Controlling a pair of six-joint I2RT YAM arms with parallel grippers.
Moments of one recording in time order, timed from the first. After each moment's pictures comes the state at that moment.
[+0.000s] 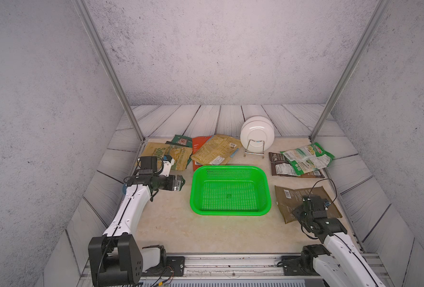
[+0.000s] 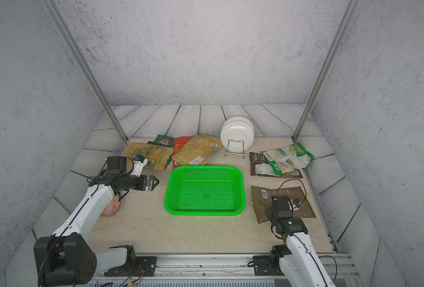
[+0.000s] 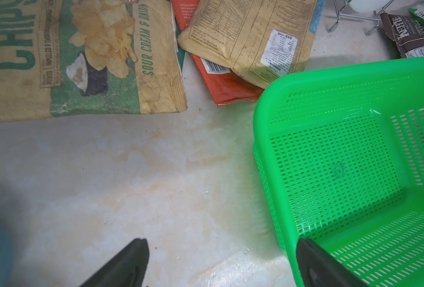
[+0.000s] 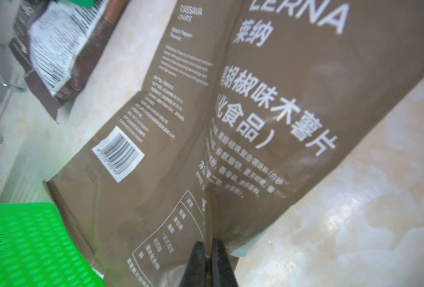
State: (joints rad) left arm 0.04 1.25 0.95 -0.66 0.39 0.16; right arm 0.12 0.64 0.42 -0.75 0.18 1.00
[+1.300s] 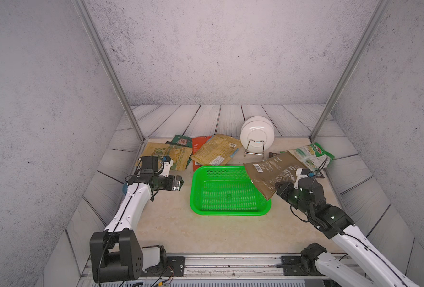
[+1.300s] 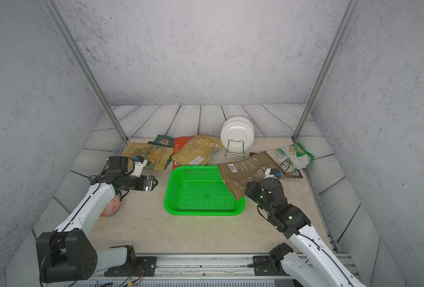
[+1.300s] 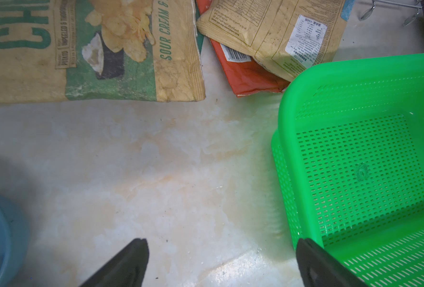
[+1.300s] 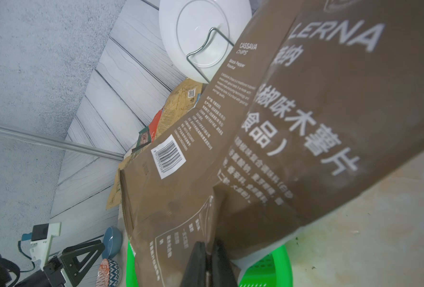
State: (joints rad) left arm 0.04 1.28 0.95 -0.66 0.32 0.14; right arm 0.54 0.77 0.73 -0.49 0.12 0.97
